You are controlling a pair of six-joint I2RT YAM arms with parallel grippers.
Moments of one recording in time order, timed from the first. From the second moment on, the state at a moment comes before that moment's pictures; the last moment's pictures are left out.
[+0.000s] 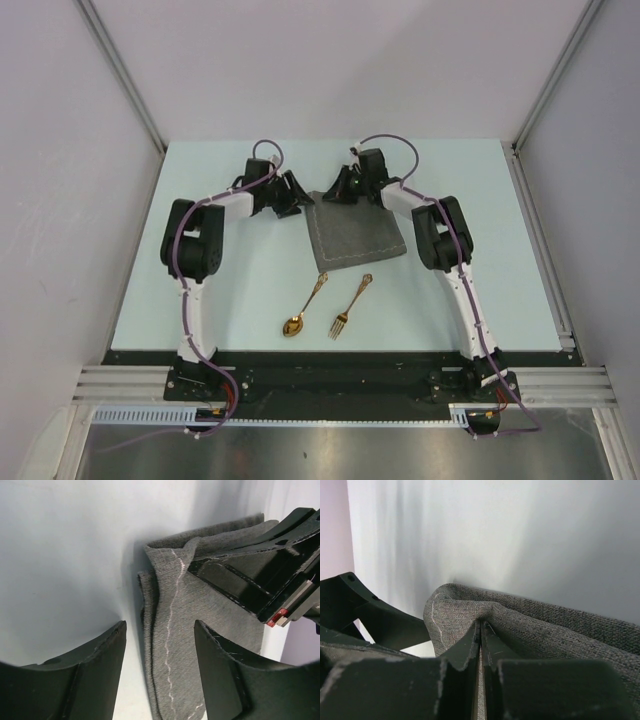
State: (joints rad) left arm -0.22 2.18 1.45 -0.02 0.46 -0.68; right arm 0.41 2.55 1.96 -0.01 -0.50 0.71
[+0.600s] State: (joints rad) left arm -0.23 2.24 1.52 0.01 0.46 -0.76; right arm 0.42 2.58 2.07 -0.13 -0.50 0.66
